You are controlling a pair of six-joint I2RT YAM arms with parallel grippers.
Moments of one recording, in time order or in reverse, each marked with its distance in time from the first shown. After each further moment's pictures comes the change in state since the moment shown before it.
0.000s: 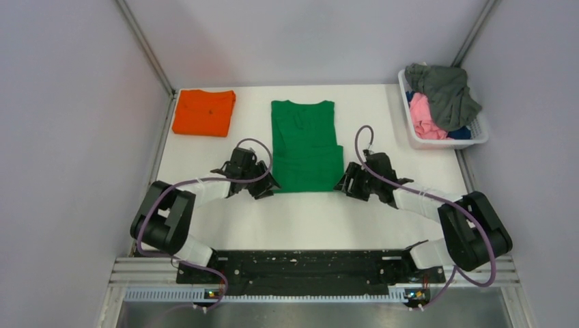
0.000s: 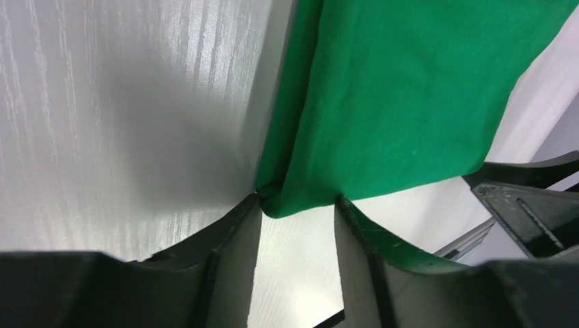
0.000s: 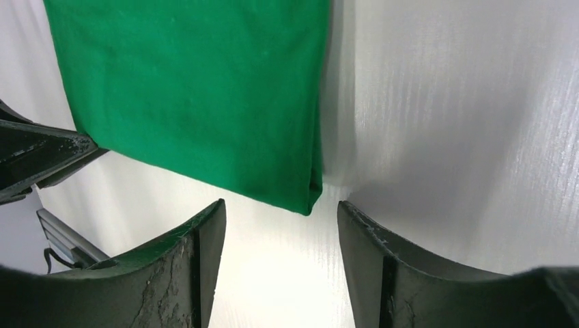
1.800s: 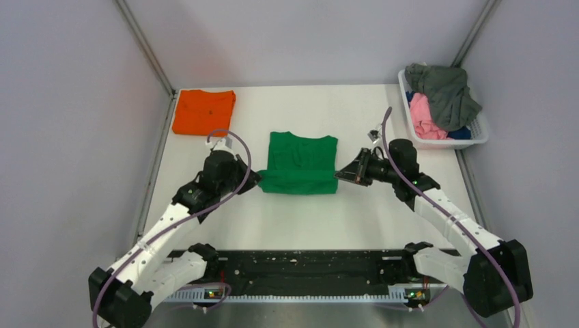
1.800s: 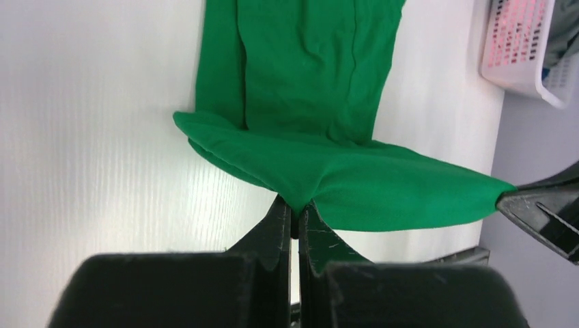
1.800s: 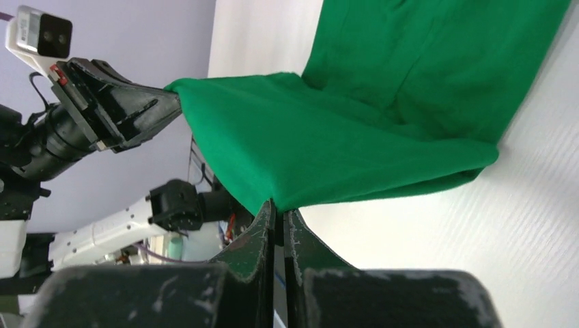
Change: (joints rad) left arm -0.117 -0.660 0.042 -0.388 -0.309 -0.001; right arm -0.053 -0.336 0.108 -0.121 -0.365 0.050
